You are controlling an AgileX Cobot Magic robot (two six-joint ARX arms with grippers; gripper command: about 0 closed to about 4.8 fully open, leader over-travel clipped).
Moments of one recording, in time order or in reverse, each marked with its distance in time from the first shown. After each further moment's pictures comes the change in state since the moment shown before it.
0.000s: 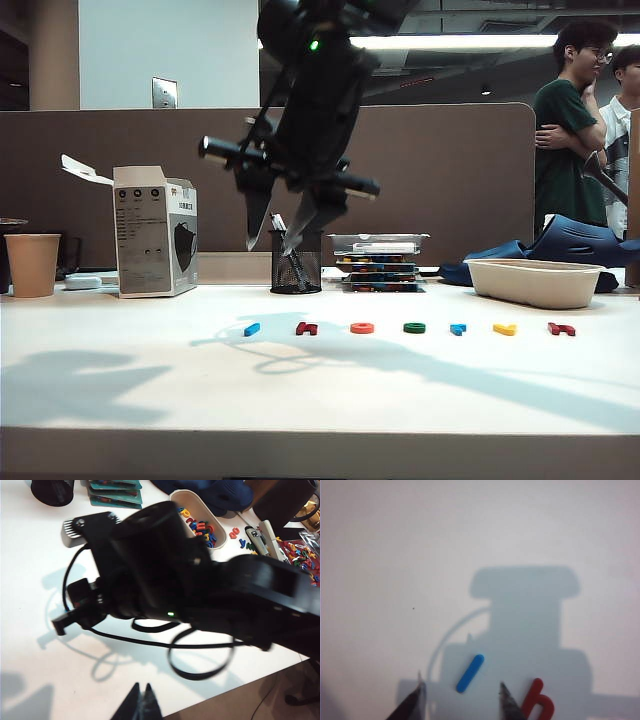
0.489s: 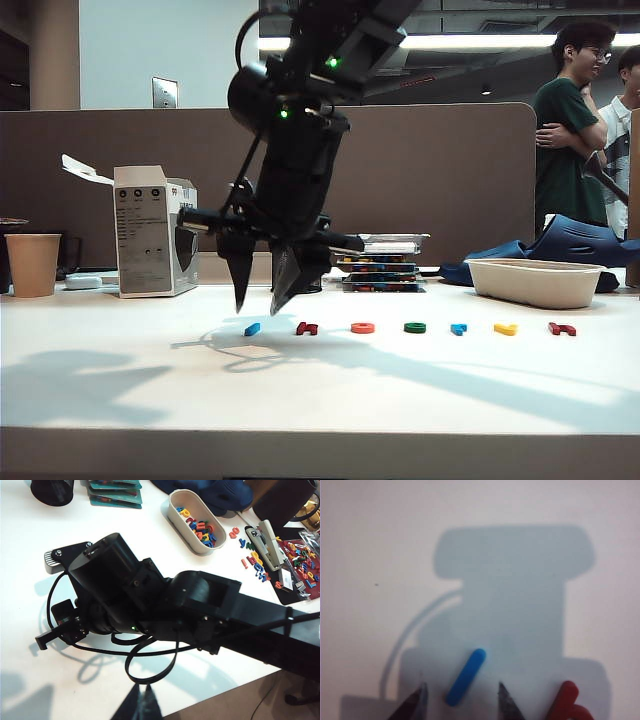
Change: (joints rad) left arm 0.000 0.000 0.000 0.000 0.000 0.000; right arm 0.026 0.133 0.041 -0.027 0.016 0.059
